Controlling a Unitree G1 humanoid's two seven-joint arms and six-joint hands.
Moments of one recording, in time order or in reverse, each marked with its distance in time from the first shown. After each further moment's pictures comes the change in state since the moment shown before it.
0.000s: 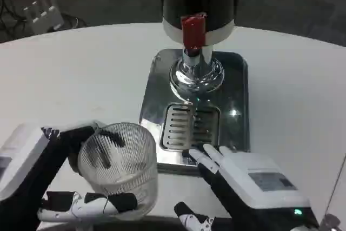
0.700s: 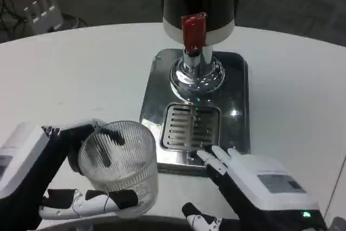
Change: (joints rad) left arm -0.010 -0.006 -0.007 -0.001 0.000 0.022 0.000; right arm 0.027 0.002 -0.023 -0.027 0.000 0.004 0.009
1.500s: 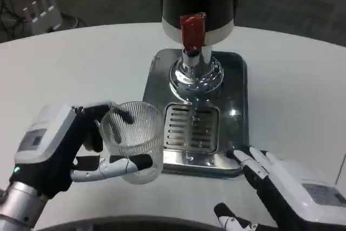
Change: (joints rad) left arm -0.289 -0.042 -0.125 0.281 0.191 0.108 0.105; right arm 0.153 0.027 -0.101 -0.147 0.036 -0.008 -0.005
